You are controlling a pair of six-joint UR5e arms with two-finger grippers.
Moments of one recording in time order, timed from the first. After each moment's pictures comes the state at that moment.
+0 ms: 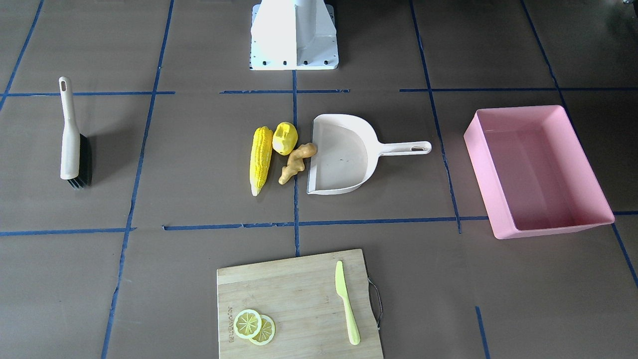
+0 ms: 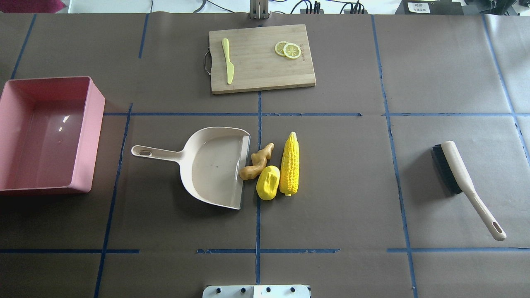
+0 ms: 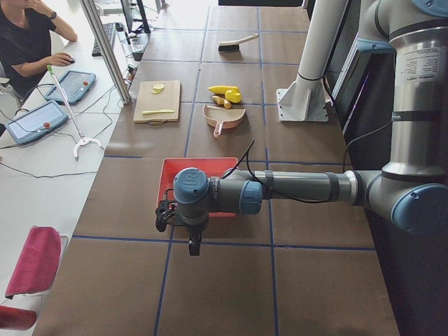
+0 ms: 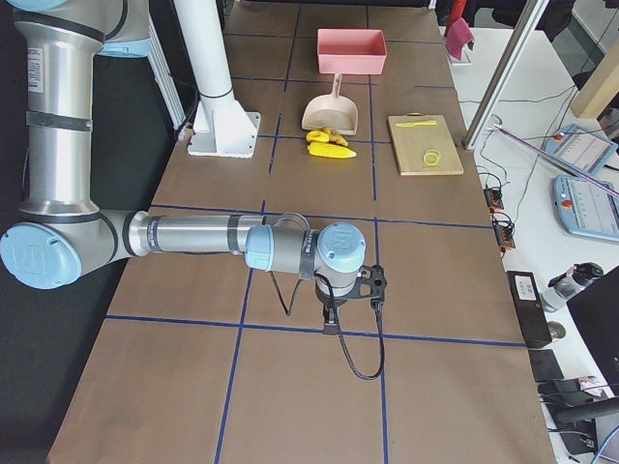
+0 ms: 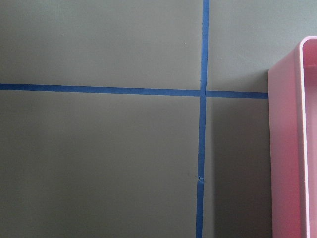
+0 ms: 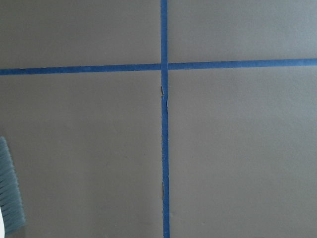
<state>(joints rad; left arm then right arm) -1.60 -1.51 -1.64 -1.61 -2.35 -0.05 1.63 -1.67 1.73 -1.69 2.40 -0.05</state>
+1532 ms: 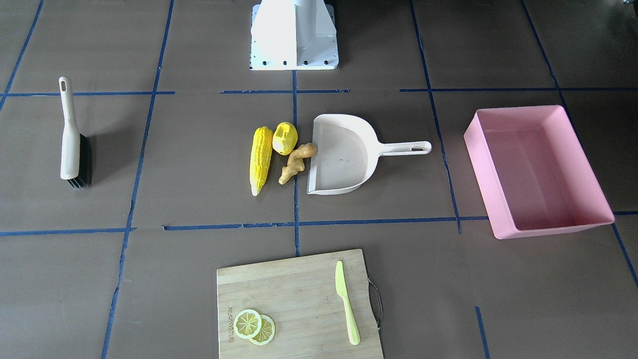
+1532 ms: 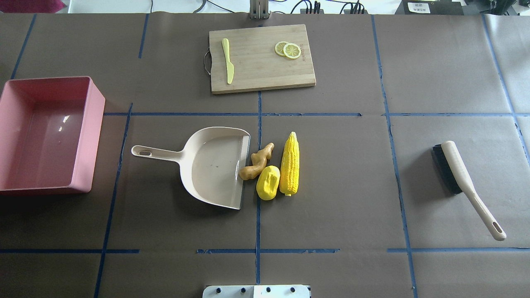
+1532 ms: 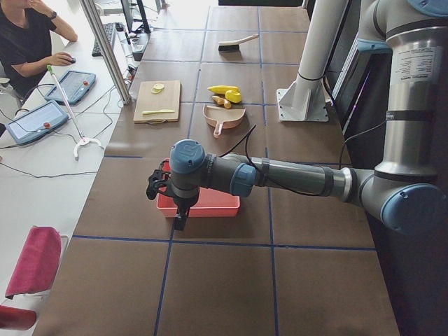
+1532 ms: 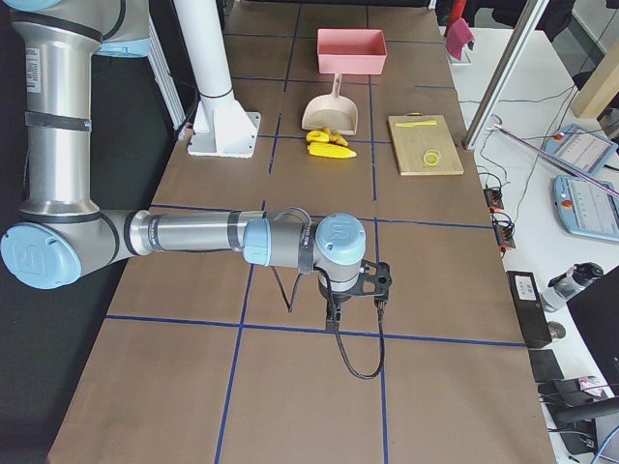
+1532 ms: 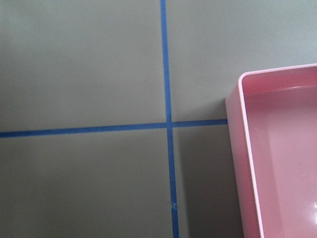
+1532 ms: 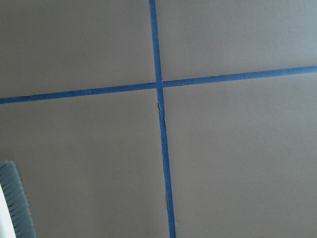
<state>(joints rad) -1.54 -1.55 -1.73 -1.72 -2.35 -0.05 1.64 -1.65 1.77 -1.68 2.39 0.03</state>
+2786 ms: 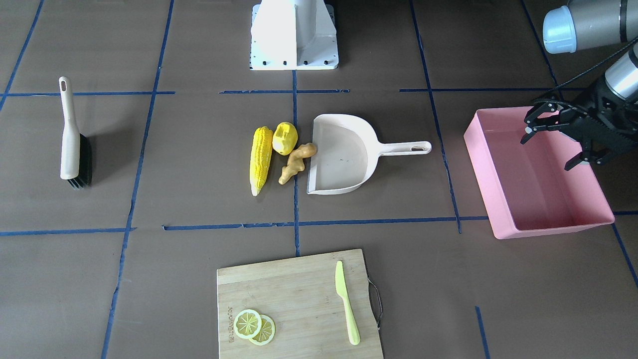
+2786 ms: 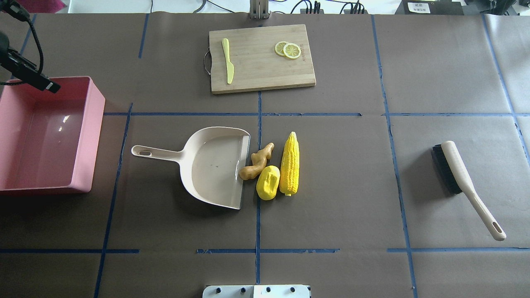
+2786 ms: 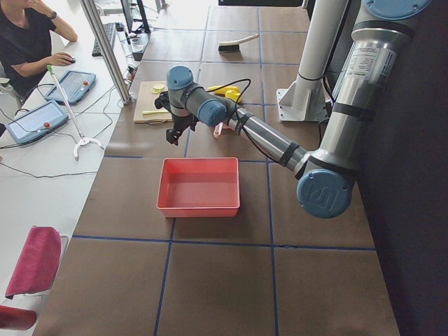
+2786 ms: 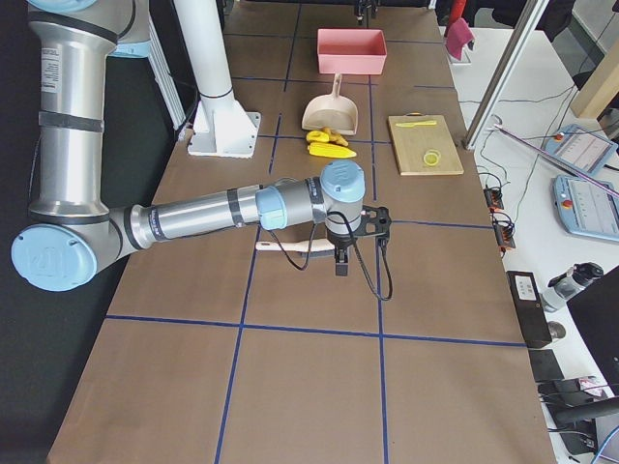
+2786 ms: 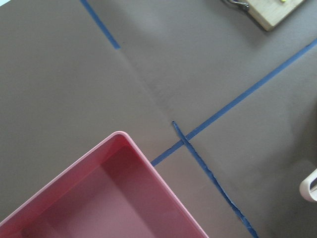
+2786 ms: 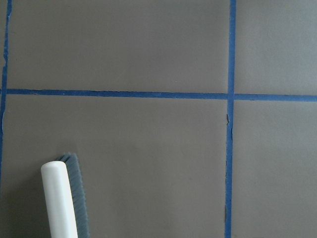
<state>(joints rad) -1.16 -1.83 -1.87 -1.64 -2.33 -0.03 1.40 -1.70 1.92 -1.46 2.40 0.39</state>
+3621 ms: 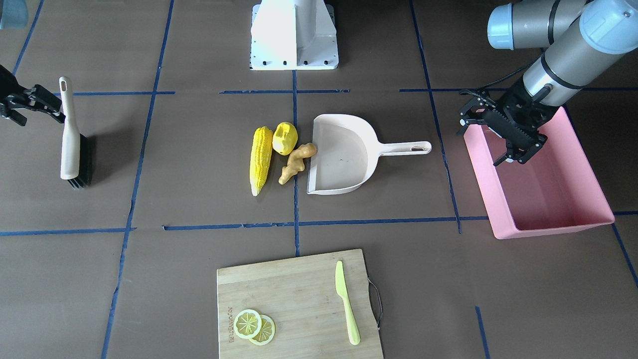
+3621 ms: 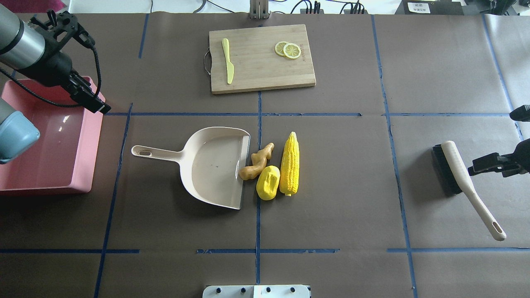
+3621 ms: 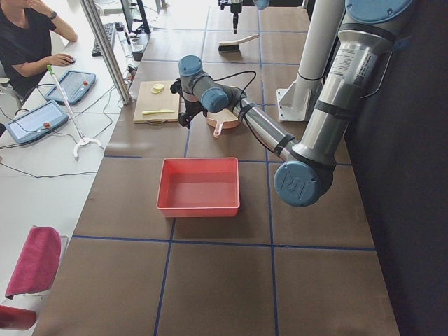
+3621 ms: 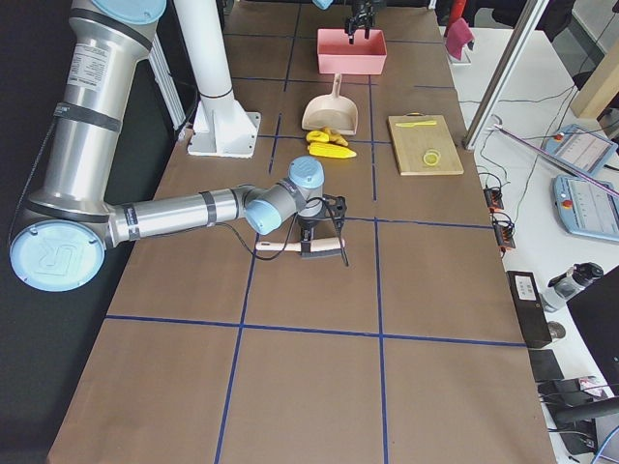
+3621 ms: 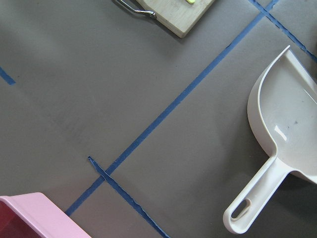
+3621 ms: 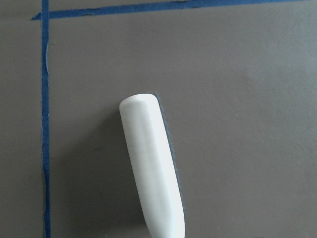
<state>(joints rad) -1.02 -1.90 -1.88 -1.64 -2.30 -0.06 0.95 -1.83 1.97 -1.11 2.23 0.85</state>
